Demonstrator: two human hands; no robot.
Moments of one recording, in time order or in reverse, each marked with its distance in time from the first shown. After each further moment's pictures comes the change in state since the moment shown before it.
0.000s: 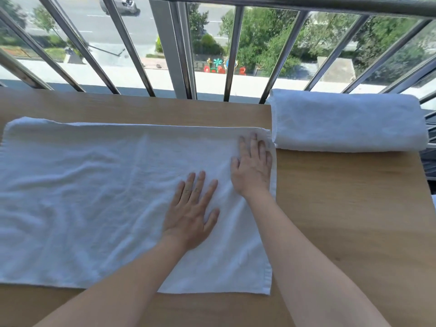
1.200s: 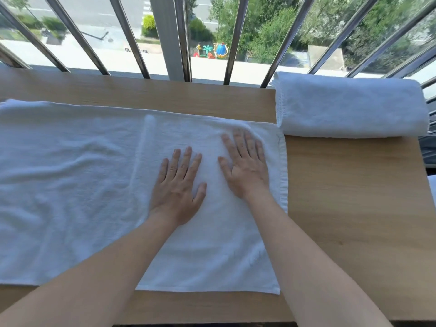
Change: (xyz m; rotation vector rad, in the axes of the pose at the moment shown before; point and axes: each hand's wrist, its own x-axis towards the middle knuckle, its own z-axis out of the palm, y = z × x) left_hand 0.015 -0.036 -0.005 -0.049 0.038 -0.089; right_hand -0.020 0.005 0.027 -0.140 0.004 -0.237
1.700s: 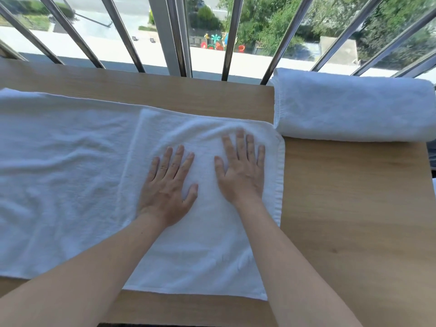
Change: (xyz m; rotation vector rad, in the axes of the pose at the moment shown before) left_hand 0.002 0.006 -0.006 0.025 0.051 -0.009; right_hand -0.007 -0.001 0.001 0.030 0.026 0.119
